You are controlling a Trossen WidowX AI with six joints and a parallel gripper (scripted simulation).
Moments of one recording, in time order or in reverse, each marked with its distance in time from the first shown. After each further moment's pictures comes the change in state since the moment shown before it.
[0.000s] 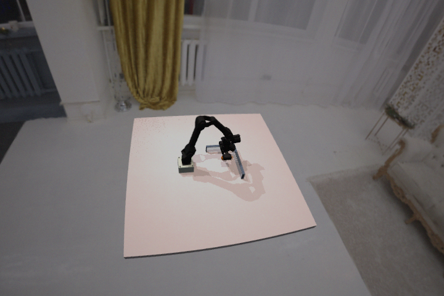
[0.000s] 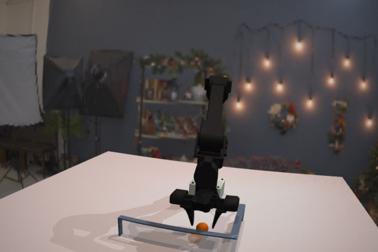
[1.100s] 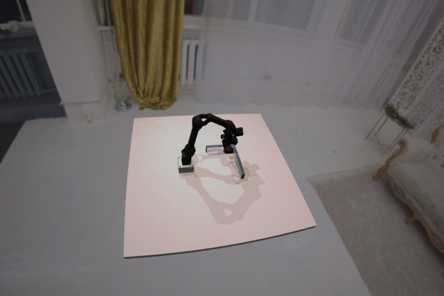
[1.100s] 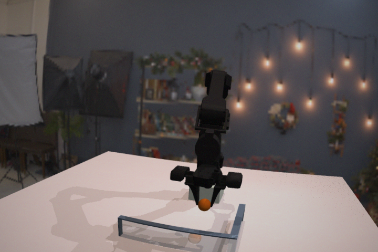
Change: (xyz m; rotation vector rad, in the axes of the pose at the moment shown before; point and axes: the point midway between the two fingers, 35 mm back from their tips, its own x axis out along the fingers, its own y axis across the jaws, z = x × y) arm -0.071 0.001 0.005 0.010 0.015 -0.003
